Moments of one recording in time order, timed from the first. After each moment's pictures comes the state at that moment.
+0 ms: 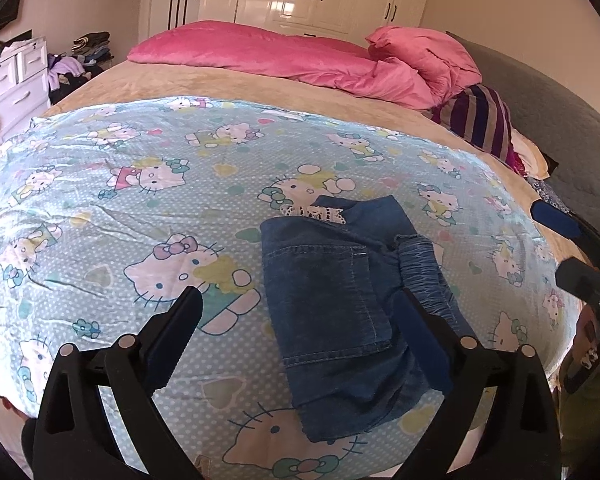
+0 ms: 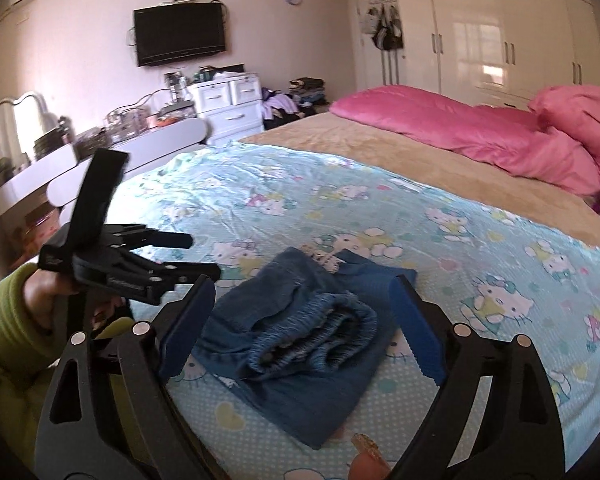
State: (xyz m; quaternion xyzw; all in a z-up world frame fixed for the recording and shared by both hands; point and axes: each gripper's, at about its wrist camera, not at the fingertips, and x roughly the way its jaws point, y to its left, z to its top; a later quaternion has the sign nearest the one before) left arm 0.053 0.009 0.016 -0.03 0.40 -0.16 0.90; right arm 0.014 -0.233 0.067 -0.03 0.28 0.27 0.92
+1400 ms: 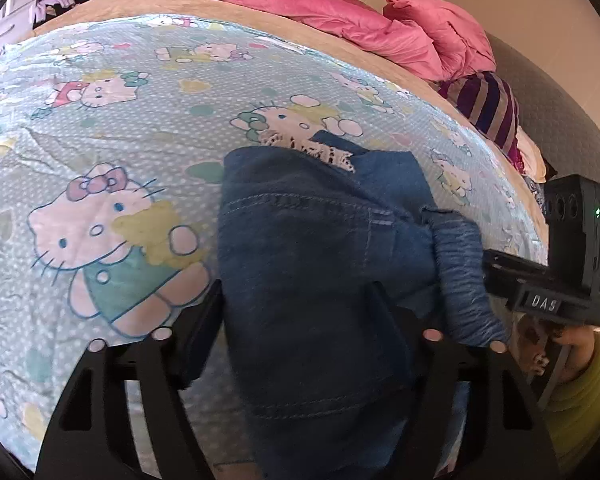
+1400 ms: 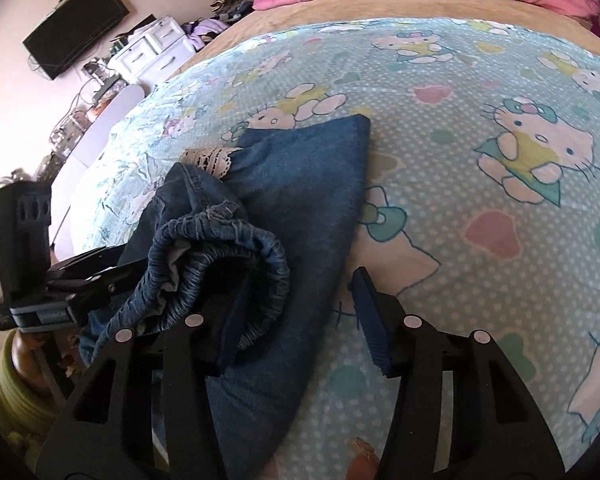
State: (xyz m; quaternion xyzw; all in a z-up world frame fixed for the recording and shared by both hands) left arm 0.109 -0.017 -0.060 -0.10 0.48 -0.18 0.85; right arm 0.122 -0.256 -0.057 0.10 0.49 0.24 0.83
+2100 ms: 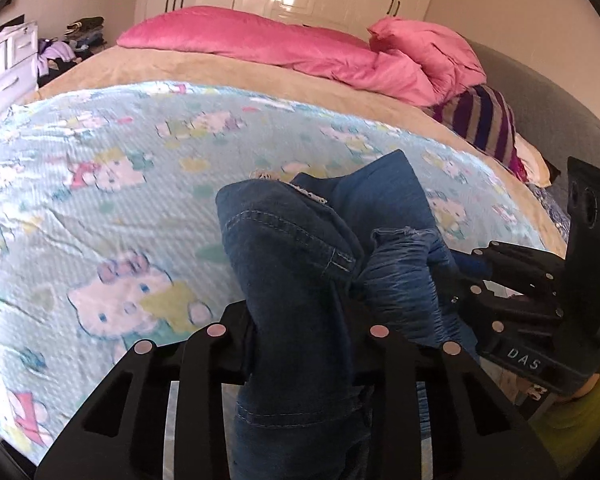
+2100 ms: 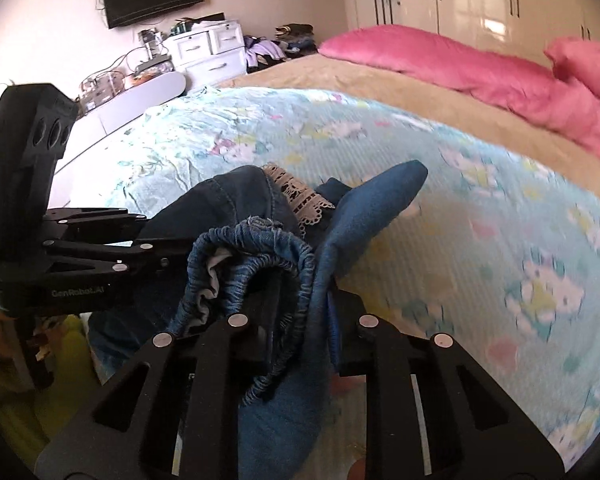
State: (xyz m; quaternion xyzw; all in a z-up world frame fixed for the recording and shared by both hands) left arm 0.109 -0.020 -0.009 -0.05 0.41 -0.16 0.90; right arm 0.111 -0.188 0.000 -0.05 0.36 0.28 0.89
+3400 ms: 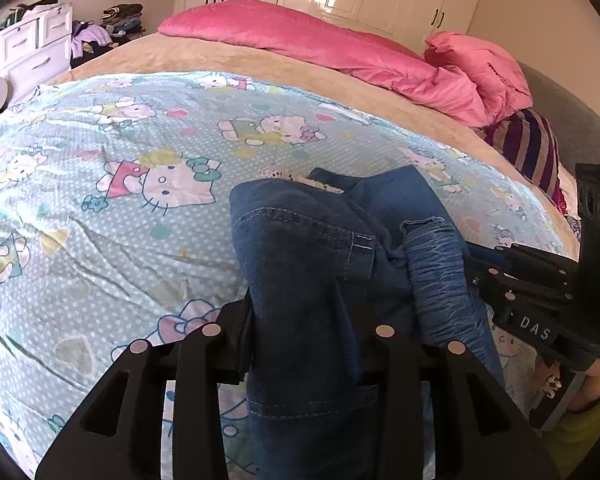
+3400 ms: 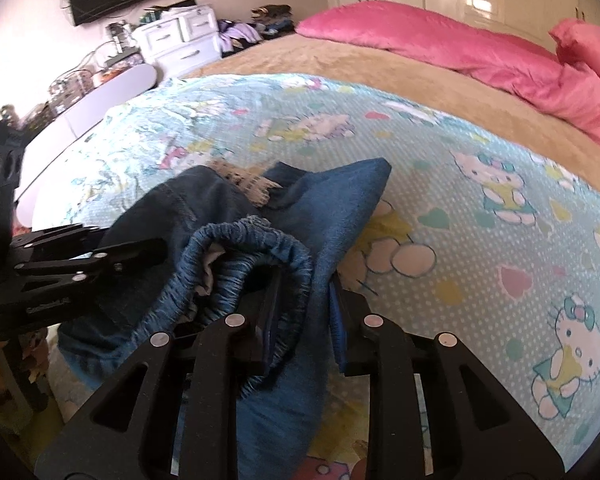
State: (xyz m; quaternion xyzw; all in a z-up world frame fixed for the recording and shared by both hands) left arm 0.172 0.032 -0.034 -0.07 0.42 -0.10 0.90; right arm 0.192 -0.164 -0.029 -0.03 0.42 0.23 0.88
